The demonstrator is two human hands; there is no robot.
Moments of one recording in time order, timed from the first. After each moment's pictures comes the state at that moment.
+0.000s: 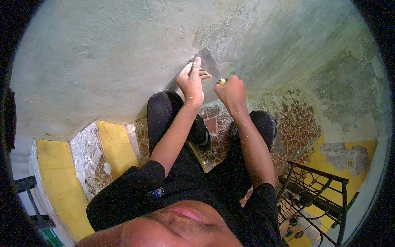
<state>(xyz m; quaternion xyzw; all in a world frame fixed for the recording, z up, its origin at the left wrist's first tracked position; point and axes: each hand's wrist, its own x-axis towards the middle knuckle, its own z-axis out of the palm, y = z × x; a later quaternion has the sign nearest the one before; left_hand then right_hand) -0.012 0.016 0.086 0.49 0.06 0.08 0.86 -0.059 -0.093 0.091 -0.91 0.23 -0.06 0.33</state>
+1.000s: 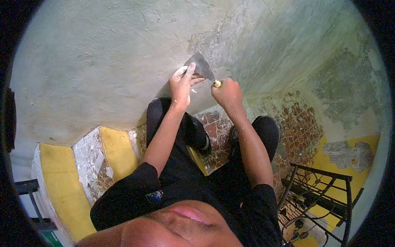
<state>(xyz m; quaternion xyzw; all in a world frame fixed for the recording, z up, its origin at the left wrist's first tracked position) -0.010 0.050 0.105 0.54 -0.06 -0.03 0.84 -0.062 -0.100 0.095 -0.92 0.17 -0.09 0.33</state>
